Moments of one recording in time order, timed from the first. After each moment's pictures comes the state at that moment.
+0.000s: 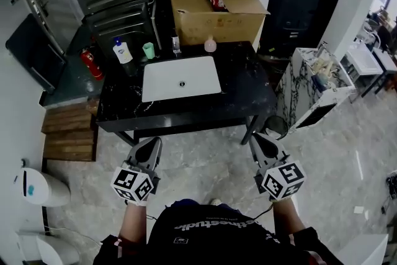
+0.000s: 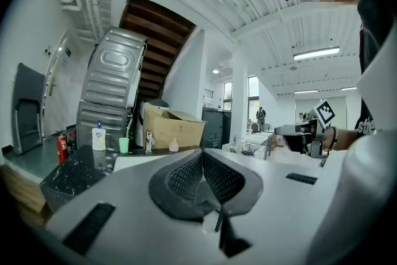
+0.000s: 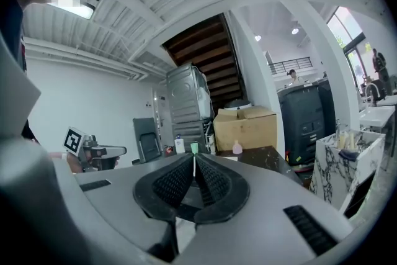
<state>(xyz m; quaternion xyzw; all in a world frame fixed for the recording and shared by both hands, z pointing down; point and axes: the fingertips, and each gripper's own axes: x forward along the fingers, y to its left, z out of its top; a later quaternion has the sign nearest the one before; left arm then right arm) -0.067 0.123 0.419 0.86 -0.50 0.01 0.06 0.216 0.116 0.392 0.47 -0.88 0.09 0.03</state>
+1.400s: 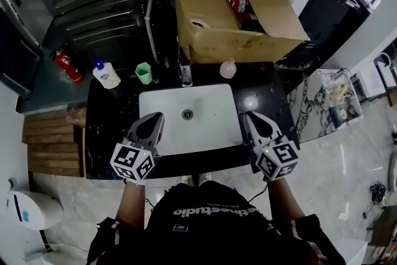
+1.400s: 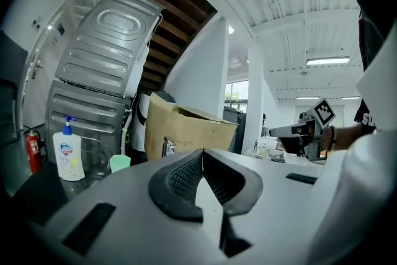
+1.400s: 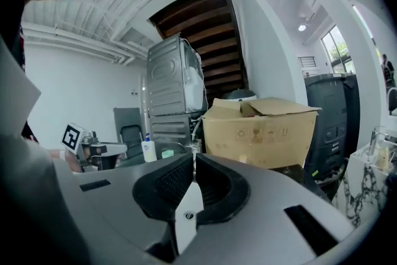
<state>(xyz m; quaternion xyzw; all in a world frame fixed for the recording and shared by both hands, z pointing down) -0.175 -0.289 0.455 0.88 -0.47 0.00 0.08 0.076 -0.290 0.420 0.48 -0.87 0.09 0.07</state>
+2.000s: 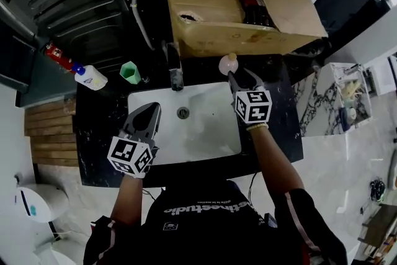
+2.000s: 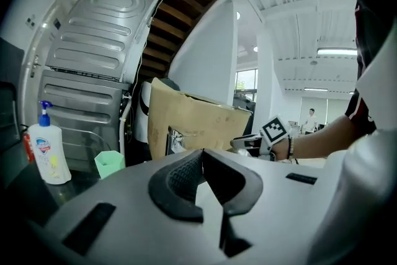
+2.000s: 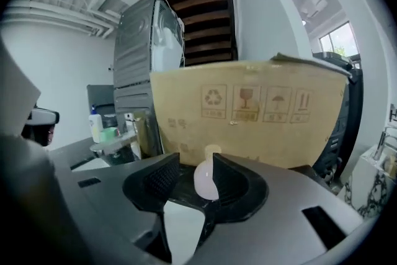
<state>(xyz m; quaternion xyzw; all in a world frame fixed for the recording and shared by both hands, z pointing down) -0.144 -0.392 0.497 0.87 -0.48 0.05 0.10 0.100 -0.530 0.551 0.53 -0.83 0.12 0.16</state>
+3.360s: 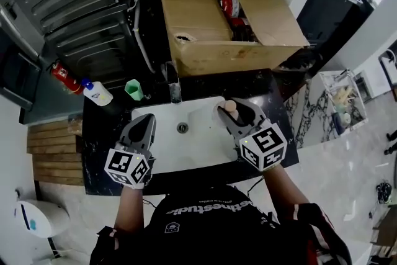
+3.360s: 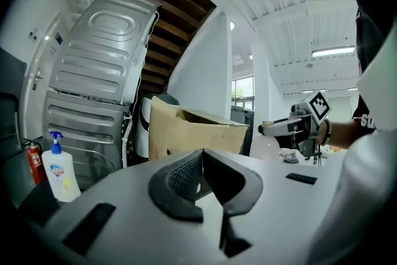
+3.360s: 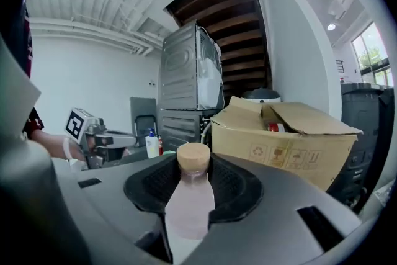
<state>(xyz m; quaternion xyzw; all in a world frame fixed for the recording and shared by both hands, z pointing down) -0.151 -0.359 0.435 0.87 -0.50 0.02 0.06 0.050 -0.384 0.406 0.40 -0.91 0.05 0.13</state>
